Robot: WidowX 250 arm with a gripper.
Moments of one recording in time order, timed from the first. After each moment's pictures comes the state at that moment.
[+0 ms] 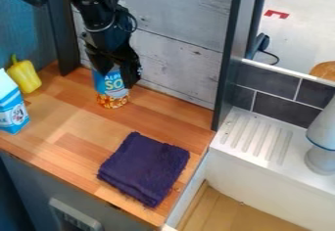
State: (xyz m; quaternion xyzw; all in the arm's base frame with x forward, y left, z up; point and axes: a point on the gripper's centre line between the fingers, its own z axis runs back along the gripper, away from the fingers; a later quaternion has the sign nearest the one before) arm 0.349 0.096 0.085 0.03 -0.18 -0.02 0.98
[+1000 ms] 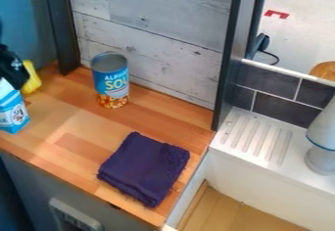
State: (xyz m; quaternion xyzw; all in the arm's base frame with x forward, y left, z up) arm 0.244 0.212 0.096 -0.05 -0.21 0.05 0.98
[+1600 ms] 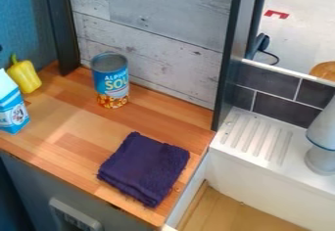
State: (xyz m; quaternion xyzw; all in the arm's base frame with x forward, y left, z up) arm 0.238 0.245 0.131 0.03 -0.26 0.04 0.96
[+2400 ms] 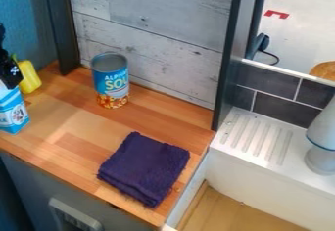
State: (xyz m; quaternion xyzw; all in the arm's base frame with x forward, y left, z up) arm 0.261 0.249 0.072 0.04 -0.18 0.03 0.98
